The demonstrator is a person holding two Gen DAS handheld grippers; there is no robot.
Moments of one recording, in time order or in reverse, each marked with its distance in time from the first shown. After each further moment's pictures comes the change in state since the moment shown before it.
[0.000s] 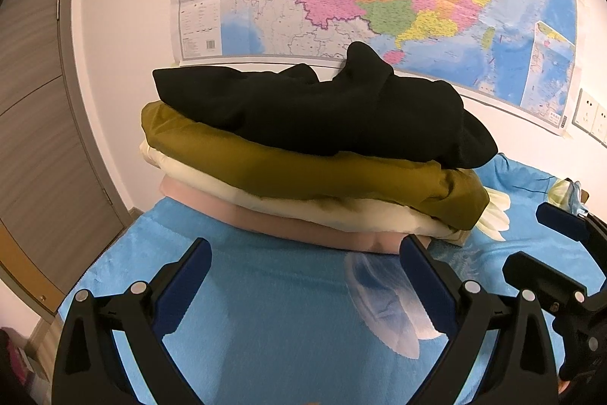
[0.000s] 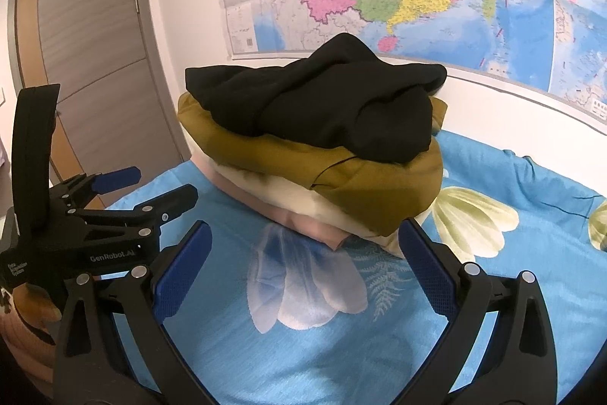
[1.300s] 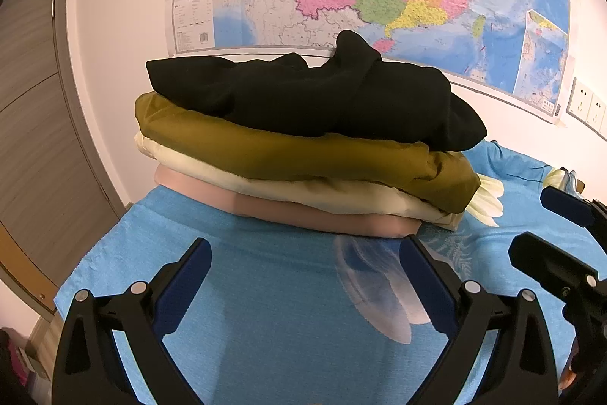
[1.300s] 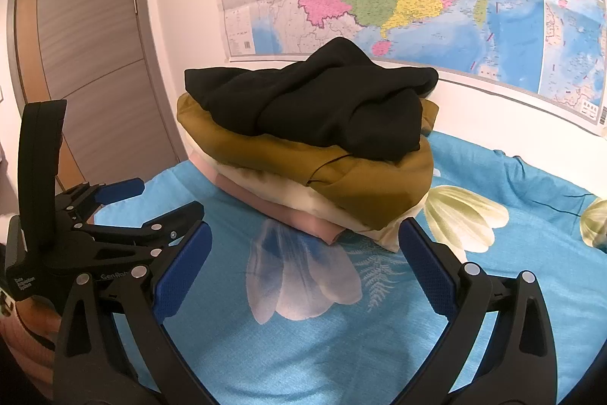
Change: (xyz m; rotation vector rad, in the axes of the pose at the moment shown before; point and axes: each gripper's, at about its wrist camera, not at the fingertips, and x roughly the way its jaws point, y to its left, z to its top) left arm -0.001 -0.008 -0.009 0.015 0.027 -0.018; right arm -0.012 0.003 -0.004 -0.003 -0.011 -0.023
